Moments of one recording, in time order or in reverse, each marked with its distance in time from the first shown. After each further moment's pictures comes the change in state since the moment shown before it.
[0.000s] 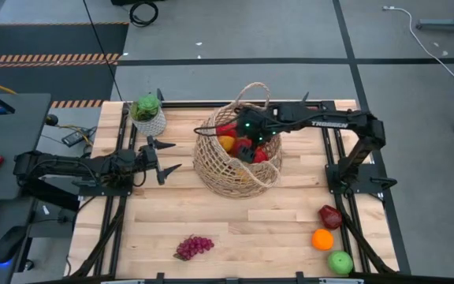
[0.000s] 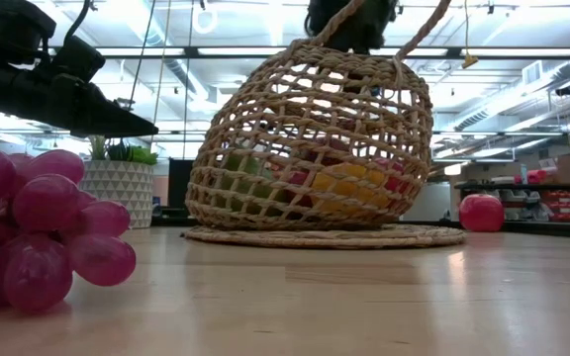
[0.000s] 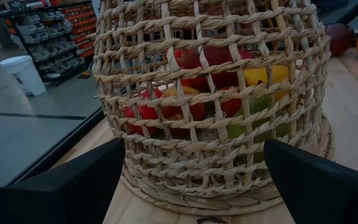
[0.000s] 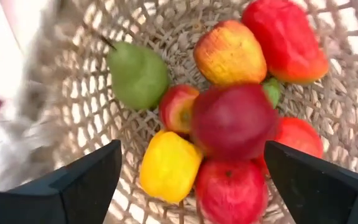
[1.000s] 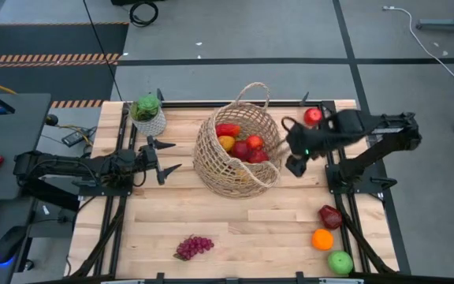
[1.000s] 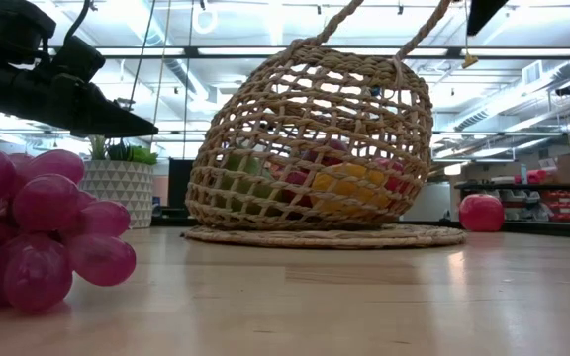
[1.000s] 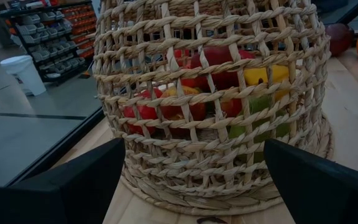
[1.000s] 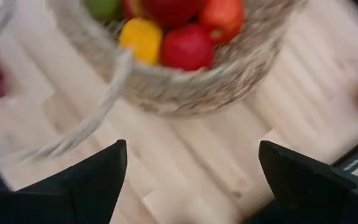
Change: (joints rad) left arm 0.000 0.000 0.000 0.000 0.000 0.000; right arm 0.349 -0.329 0.000 -0.530 0.243 0.496
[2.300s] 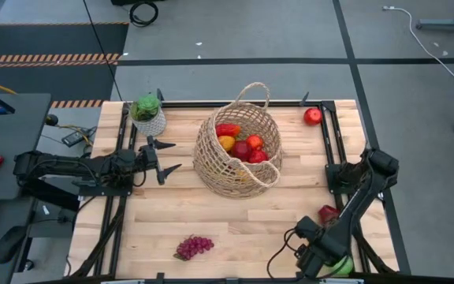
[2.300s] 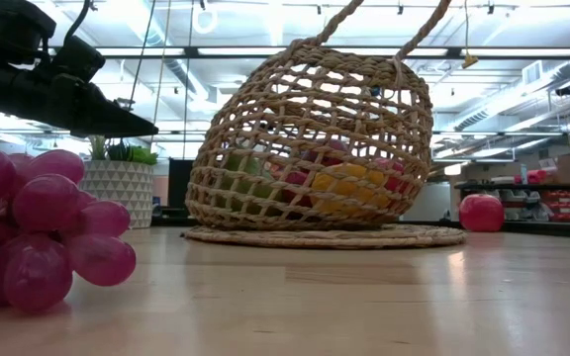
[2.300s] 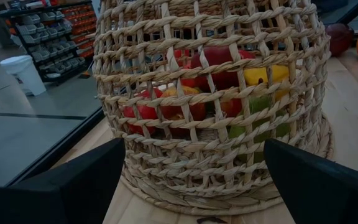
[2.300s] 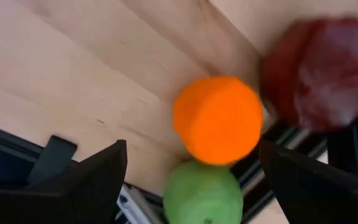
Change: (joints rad) left arm 0.000 0.000 0.000 0.000 0.000 0.000; right arm 0.713 0.479 -0.212 0.251 -0.379 0.971
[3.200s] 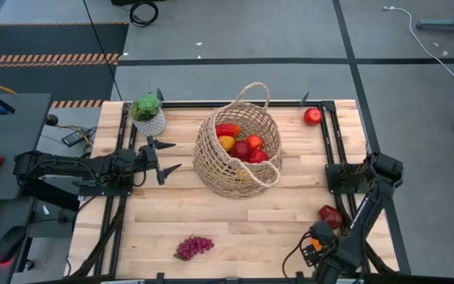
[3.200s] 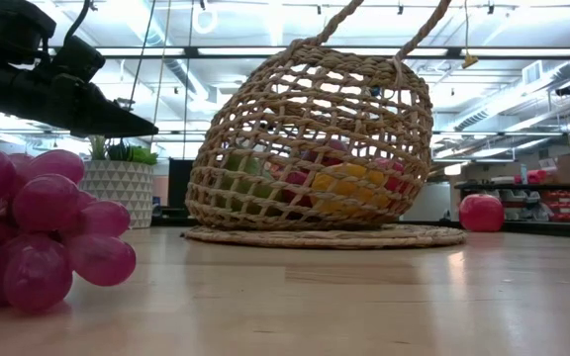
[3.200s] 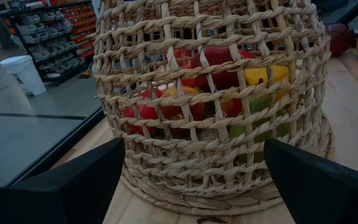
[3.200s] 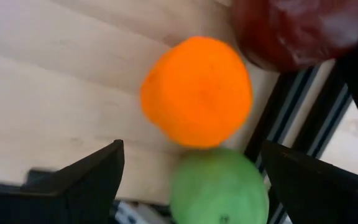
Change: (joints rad) left arm 0.000 0.000 0.000 0.000 0.000 0.000; right arm 0.143 0.012 -0.068 0.060 0.033 0.447
